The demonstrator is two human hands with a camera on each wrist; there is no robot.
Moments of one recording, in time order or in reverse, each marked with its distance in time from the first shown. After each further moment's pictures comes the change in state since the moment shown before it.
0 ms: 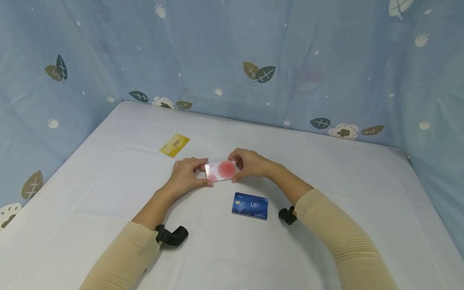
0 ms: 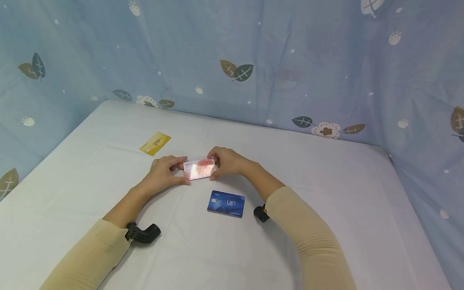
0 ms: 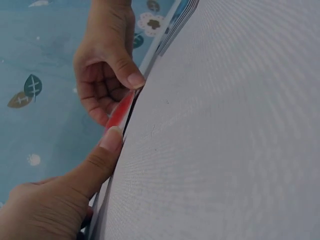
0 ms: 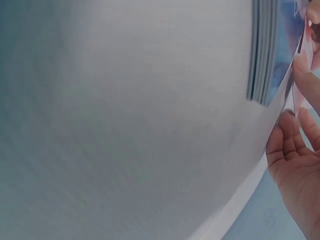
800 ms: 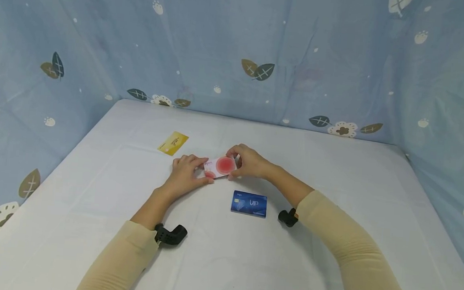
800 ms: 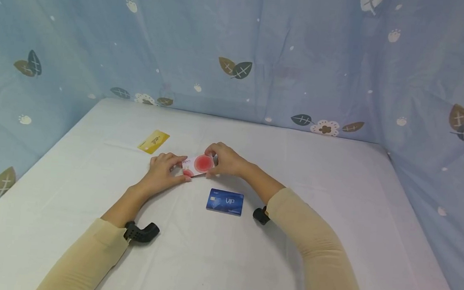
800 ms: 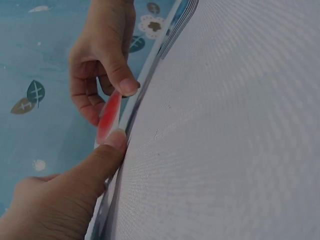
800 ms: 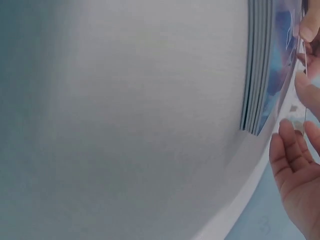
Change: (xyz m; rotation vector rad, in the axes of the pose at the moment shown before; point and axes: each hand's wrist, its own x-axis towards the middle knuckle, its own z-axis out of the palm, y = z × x) left_hand -0.002 0.001 0.001 0.133 -0.017 0.056; right_hand -0.008 -0.005 0.005 -0.040 0.121 -0.048
